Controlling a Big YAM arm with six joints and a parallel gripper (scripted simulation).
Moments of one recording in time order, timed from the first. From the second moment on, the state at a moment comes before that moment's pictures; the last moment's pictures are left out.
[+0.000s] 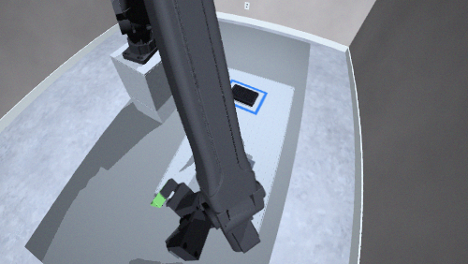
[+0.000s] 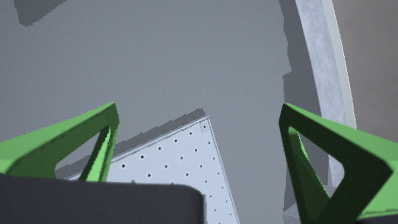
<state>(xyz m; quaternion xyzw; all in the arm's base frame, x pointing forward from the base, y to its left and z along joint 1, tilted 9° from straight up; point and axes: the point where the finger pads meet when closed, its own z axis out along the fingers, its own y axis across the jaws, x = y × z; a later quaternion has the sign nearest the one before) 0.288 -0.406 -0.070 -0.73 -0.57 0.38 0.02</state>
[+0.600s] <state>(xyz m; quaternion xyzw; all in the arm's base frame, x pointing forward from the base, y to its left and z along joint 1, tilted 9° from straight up) 0.334 -0.345 -0.085 -0.68 -0.65 0.34 0.00</state>
